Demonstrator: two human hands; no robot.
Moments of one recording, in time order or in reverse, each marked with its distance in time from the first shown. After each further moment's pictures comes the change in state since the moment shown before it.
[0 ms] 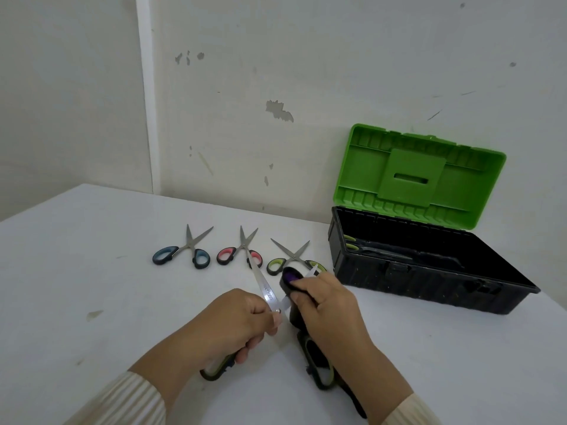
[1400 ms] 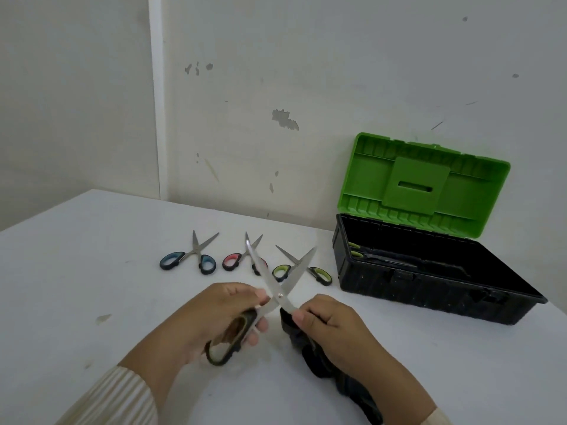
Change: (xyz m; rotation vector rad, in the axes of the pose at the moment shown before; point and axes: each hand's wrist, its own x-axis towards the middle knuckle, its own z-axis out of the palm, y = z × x) left_hand -0.004 0.004 -0.024 -0.409 0.016 -0.103; right_hand -0.004 -0.004 -0.019 0.244 -0.401 0.230
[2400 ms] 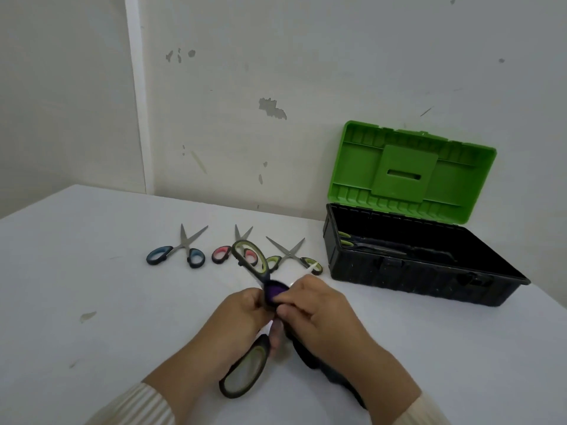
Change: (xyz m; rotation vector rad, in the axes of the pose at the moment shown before) left_hand 0.004 -0.019 0.042 0.074 0.058 0.134; right_hand 0.002 0.009 0.007 -0.218 0.198 -0.316
